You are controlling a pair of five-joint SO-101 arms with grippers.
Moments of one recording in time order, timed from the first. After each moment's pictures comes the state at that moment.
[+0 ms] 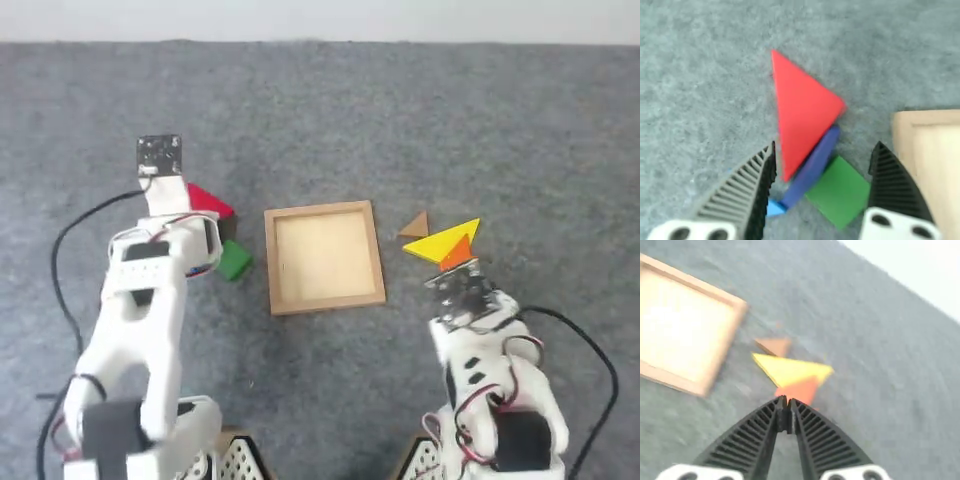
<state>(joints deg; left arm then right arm) -12.8 -19.1 56.6 30.4 3.0 -10.2 -103.5 72.9 71.6 26.5</state>
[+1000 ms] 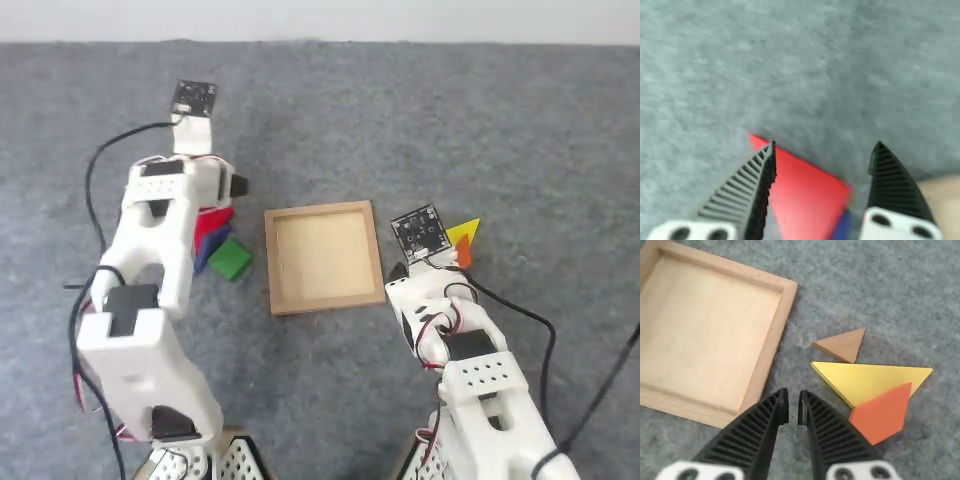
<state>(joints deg) -13.0 22.8 9.7 42.4 -6.9 -16.6 -51.6 83.2 21.5 11.1</state>
